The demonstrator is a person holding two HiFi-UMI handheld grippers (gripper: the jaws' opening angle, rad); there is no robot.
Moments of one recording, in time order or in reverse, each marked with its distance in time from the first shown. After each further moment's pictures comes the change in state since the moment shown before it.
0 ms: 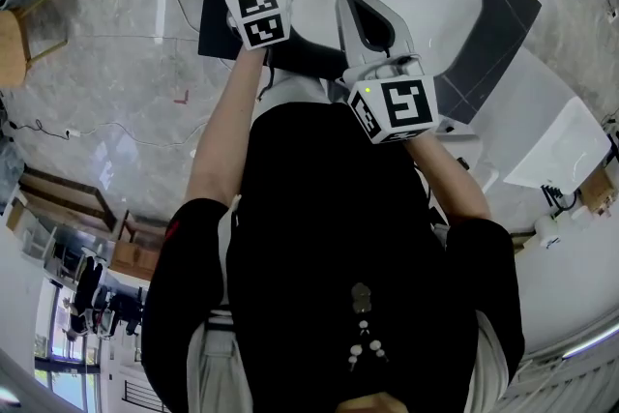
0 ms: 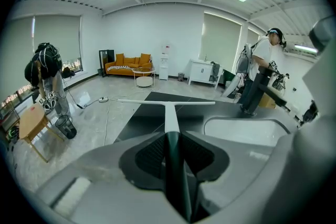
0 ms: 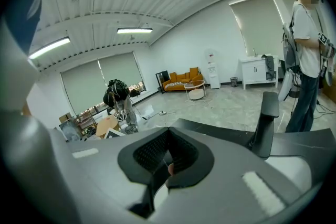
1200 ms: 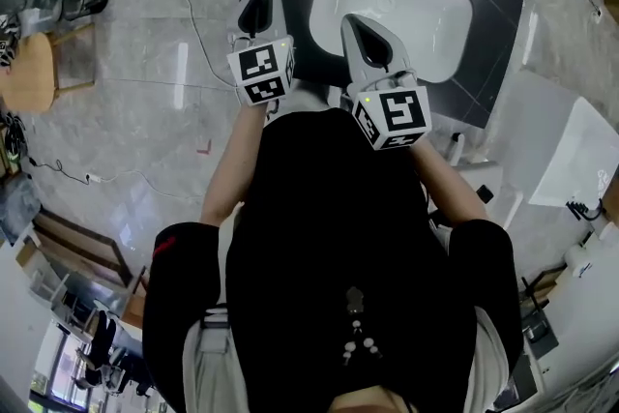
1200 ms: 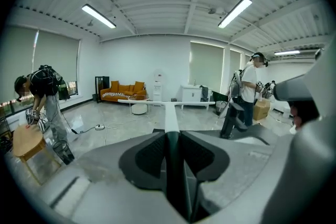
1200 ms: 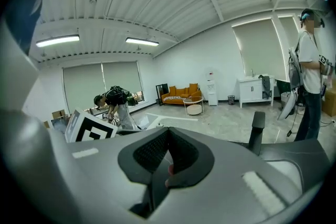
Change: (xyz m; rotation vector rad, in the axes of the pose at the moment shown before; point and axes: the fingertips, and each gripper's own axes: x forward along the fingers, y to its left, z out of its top) left arm -0.153 0.005 0.066 0.091 -0.301 -0.068; right arm -0.062 0.065 0.010 -0.089 -0.165 -0.054
